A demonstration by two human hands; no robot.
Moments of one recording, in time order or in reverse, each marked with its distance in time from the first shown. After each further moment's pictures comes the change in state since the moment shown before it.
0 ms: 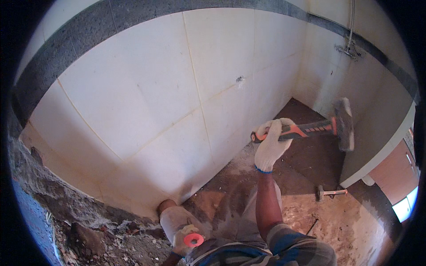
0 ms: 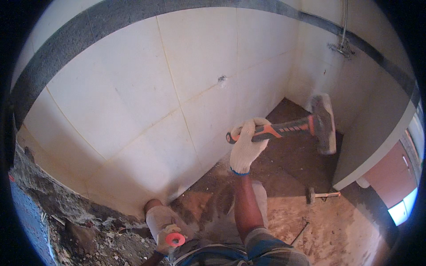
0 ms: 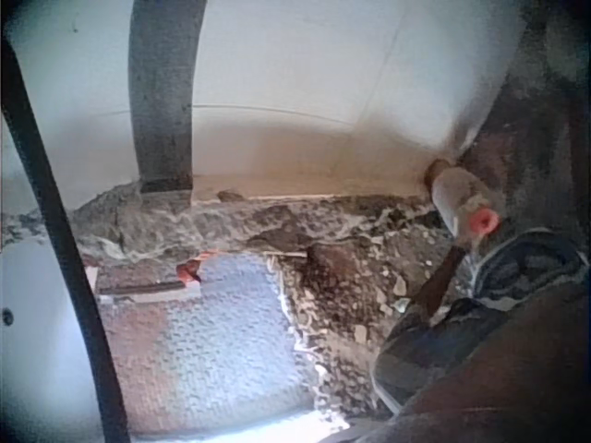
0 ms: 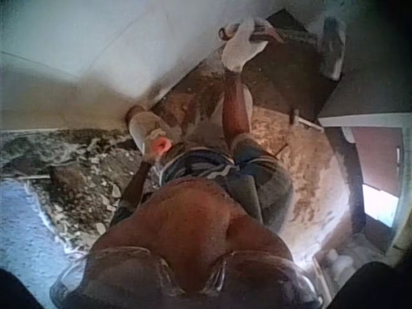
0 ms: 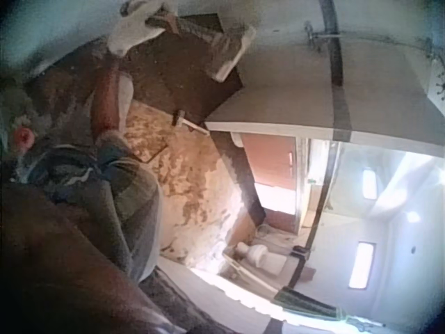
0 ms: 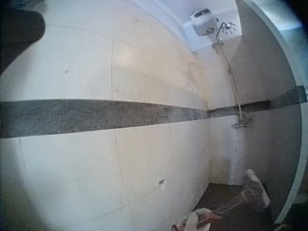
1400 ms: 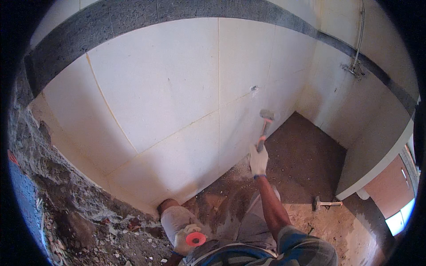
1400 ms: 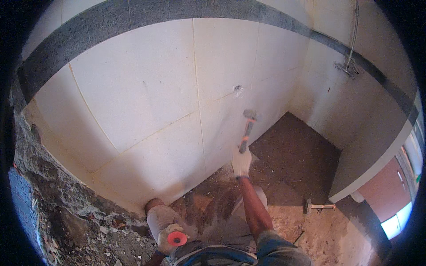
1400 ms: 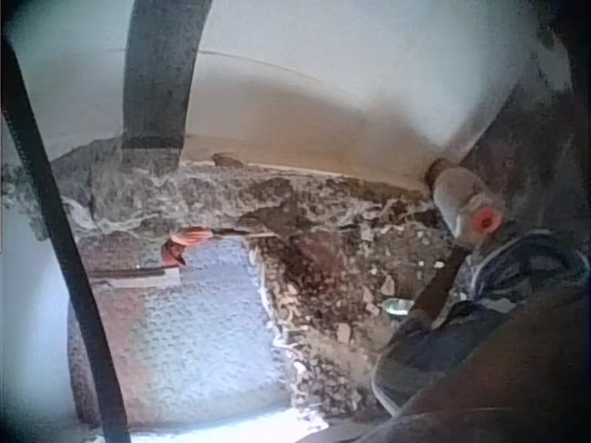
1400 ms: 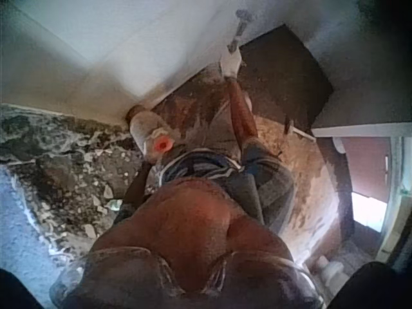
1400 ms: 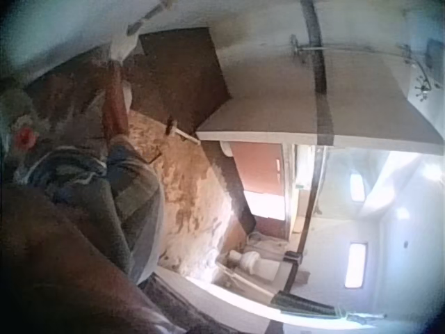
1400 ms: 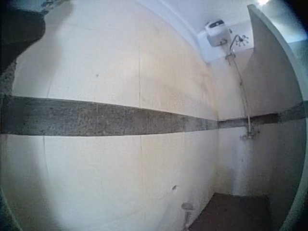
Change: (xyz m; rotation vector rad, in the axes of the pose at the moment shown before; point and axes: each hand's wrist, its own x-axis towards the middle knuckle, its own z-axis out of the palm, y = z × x) left_hand -0.005 0.002 0.000 -0.127 0.082 -0.056; right_hand -0.038 0.136 -0.097 -0.750 -0.185 0.435
